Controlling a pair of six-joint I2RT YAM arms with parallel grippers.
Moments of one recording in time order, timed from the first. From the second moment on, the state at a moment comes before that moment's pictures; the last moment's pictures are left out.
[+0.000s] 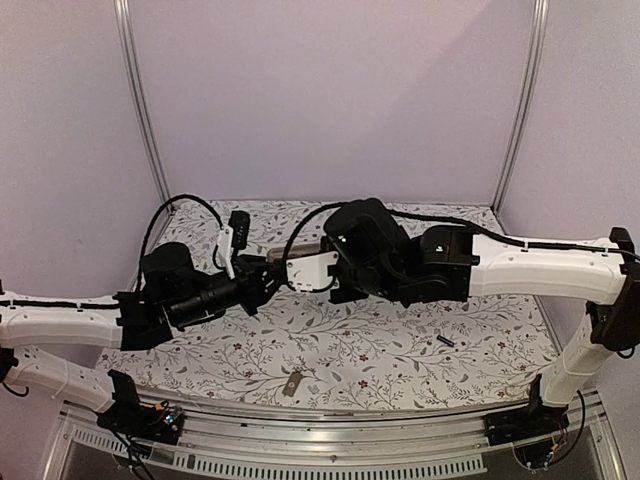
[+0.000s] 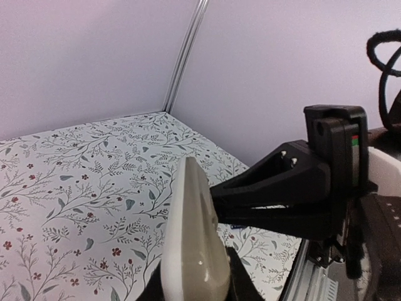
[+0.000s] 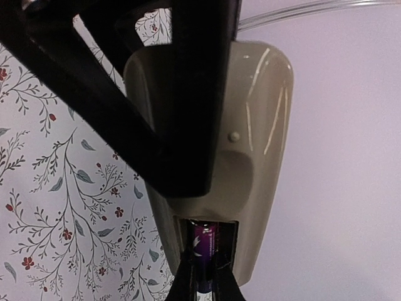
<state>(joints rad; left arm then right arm) -0.99 1.11 0.56 0.50 -0.01 -0.35 1.23 1.66 1.46 -0.41 0.52 -0.89</state>
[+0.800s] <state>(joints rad) -0.99 1.16 0.46 0.74 -0.02 -0.47 1.25 1.70 1.52 -0.48 0.51 -0.91</state>
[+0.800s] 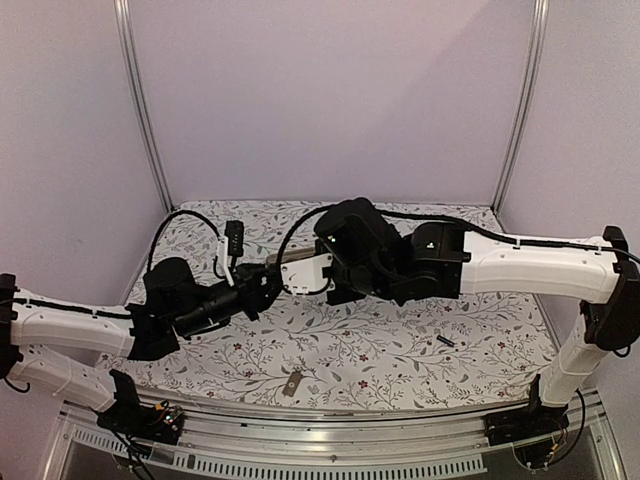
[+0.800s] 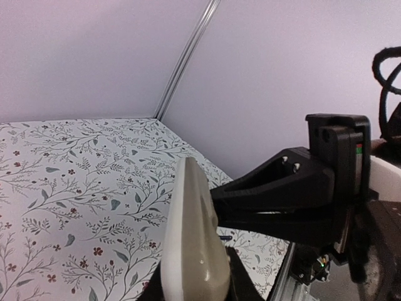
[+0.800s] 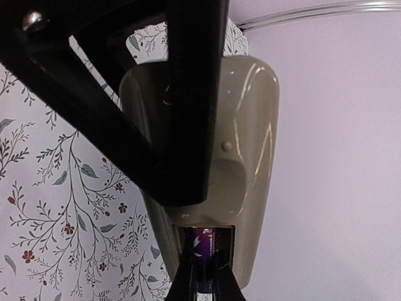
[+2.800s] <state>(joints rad) -0.99 1.12 0.43 0.74 0.03 -0.47 1.24 1.66 1.44 -0.39 0.37 -0.95</state>
